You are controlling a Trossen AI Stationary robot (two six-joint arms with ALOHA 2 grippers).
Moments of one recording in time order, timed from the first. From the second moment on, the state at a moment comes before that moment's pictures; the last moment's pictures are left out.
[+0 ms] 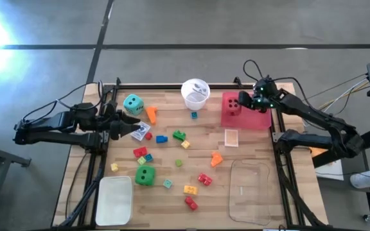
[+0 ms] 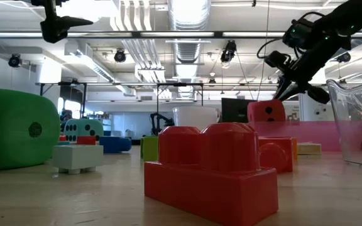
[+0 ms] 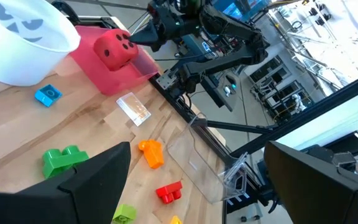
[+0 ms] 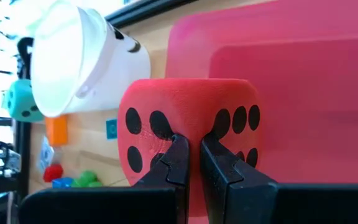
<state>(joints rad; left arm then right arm) 0.05 0.51 0.67 -0.37 -0.03 -0.82 -0.85 1.00 0.62 -0.42 -0.20 0.93</state>
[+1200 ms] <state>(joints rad) 0.05 0.51 0.67 -0.36 -0.03 -0.82 -0.84 1.07 0.49 -0.23 -0.21 0.99</state>
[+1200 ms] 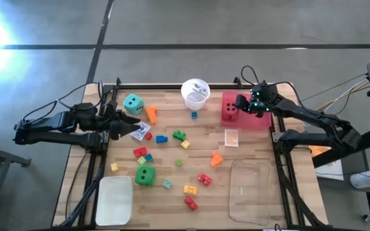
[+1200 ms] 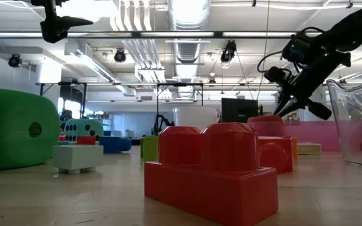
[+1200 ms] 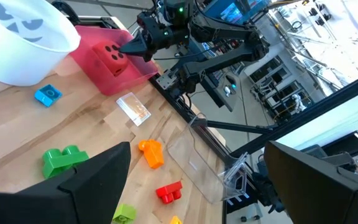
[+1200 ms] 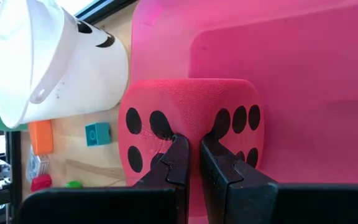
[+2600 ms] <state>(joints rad) 0.05 0.51 0.67 -0.36 -0.03 -0.84 -0.84 1.06 0.48 -0.23 -0.27 1.02</state>
